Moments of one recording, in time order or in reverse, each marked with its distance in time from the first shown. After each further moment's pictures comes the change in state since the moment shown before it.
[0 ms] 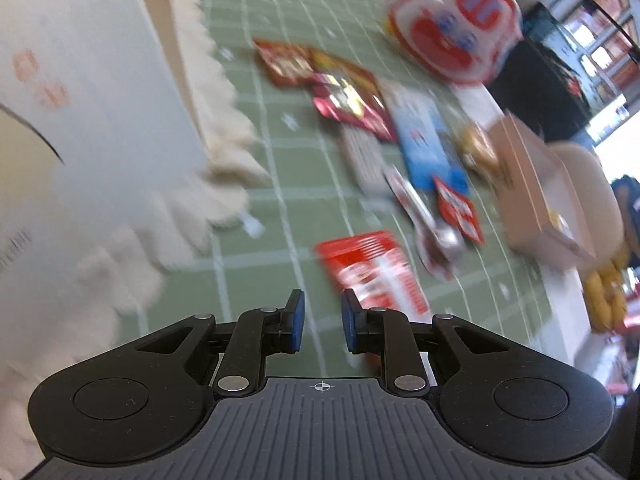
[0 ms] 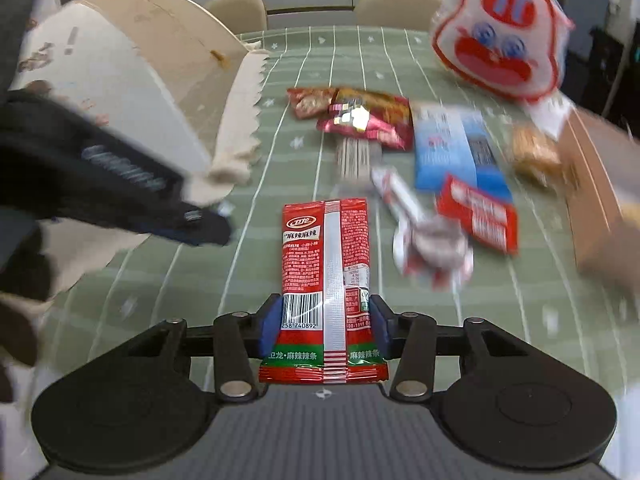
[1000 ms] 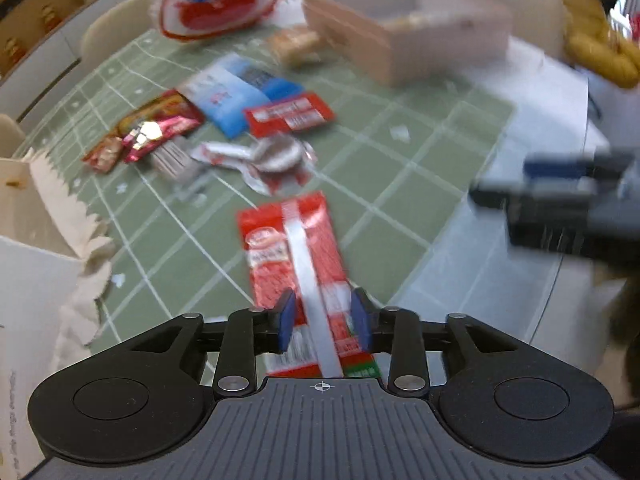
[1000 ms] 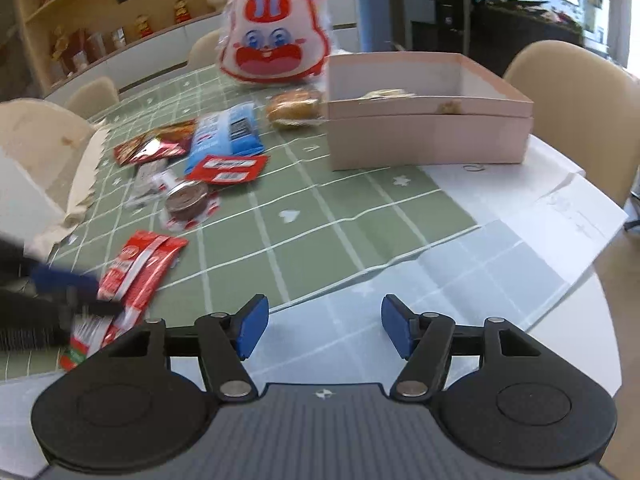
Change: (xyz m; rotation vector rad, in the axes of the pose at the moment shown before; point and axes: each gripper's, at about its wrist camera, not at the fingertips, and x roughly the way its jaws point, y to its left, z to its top) left arm 0.031 -0.146 -0.088 0.750 0.012 0.243; right arm -0.064 -0.121 -0.084 0.348 -0.167 -0.318
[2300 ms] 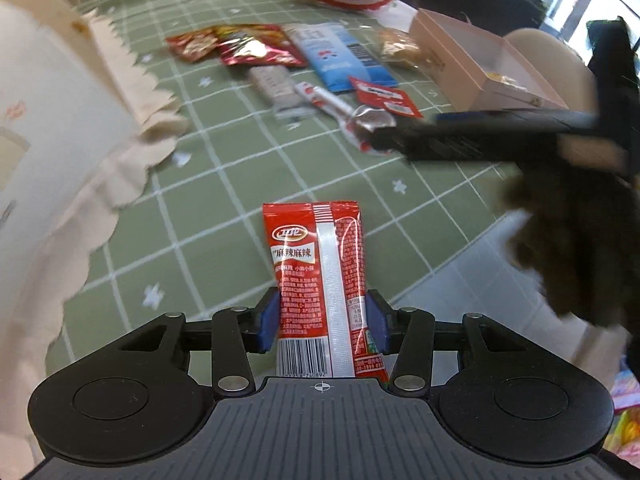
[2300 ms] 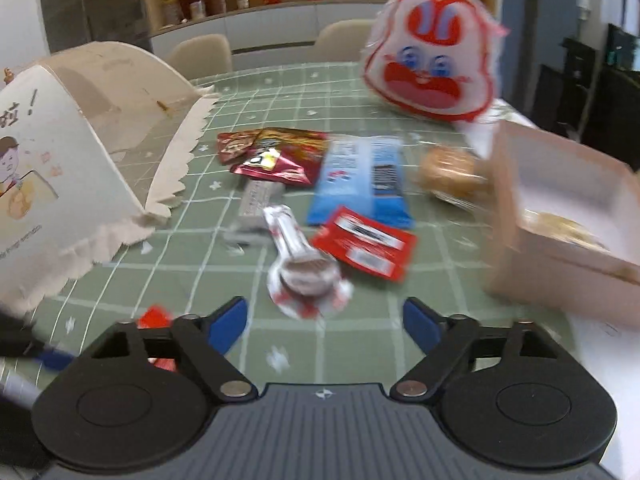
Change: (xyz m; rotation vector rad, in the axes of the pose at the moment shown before) left arm -0.030 0.084 -0.059 -0.435 0.010 -0.151; right arm 0.068 0.104 0.075 -0.332 0.072 0.252
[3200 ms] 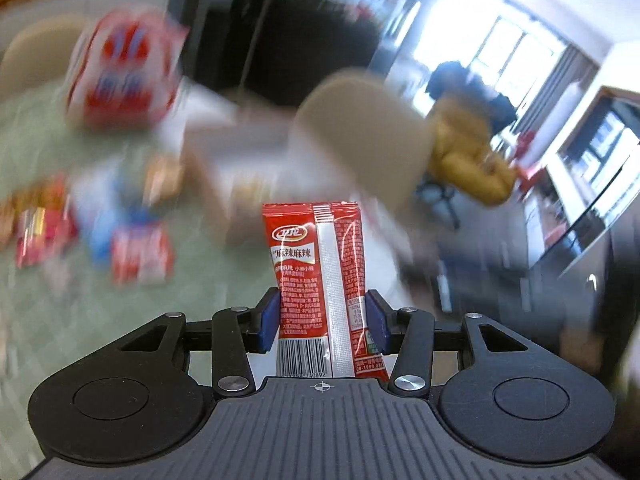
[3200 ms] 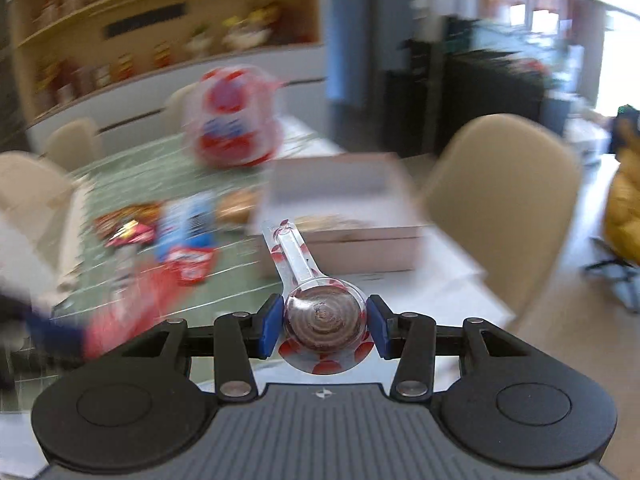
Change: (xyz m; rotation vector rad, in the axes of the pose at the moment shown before) left arm -0.066 -0.152 0.106 0.273 -0.178 -0.395; right arm -0.213 -0.095 -0.065 0.301 -0.175 -0.418
